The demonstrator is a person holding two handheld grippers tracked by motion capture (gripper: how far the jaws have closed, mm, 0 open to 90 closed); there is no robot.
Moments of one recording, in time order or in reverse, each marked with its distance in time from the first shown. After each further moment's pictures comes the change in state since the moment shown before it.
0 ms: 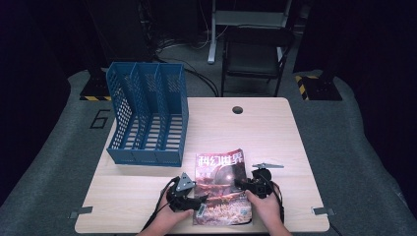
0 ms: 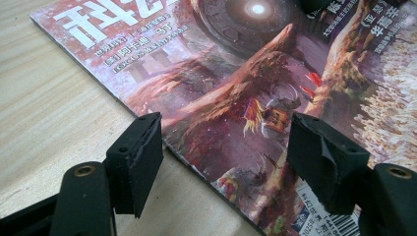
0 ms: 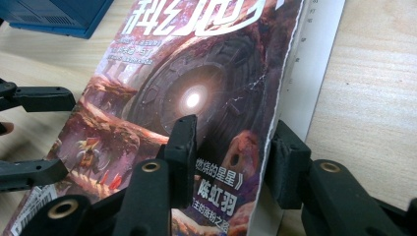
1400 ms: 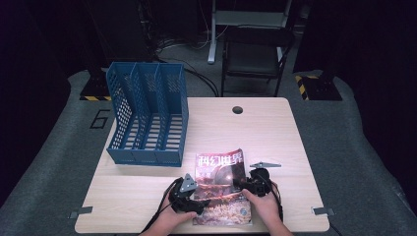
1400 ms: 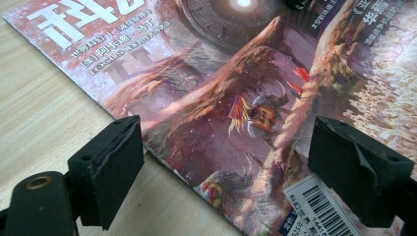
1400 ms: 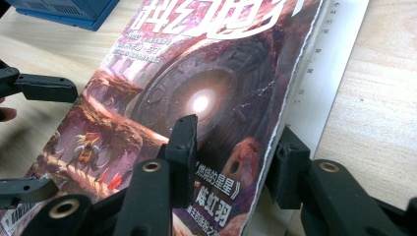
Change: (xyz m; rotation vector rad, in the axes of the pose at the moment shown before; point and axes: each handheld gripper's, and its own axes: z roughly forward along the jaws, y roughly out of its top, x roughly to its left) left arm -0.007 0.002 0.005 0.023 -0.015 0.027; right arm 0.001 0.001 0.004 -0.004 0.021 -0.070
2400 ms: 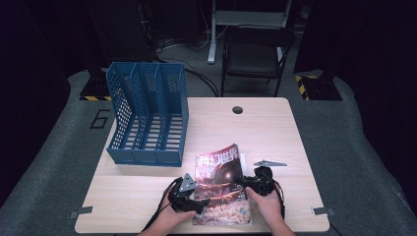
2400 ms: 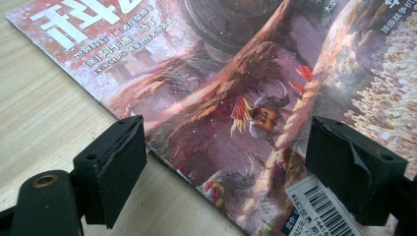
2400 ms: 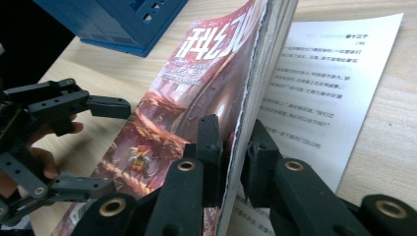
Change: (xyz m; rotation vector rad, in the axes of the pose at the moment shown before) left arm 0.002 0.000 -0.001 -0.007 -0.002 -0.001; right arm 0.001 0.006 -0.015 -0.063 0.140 0.021
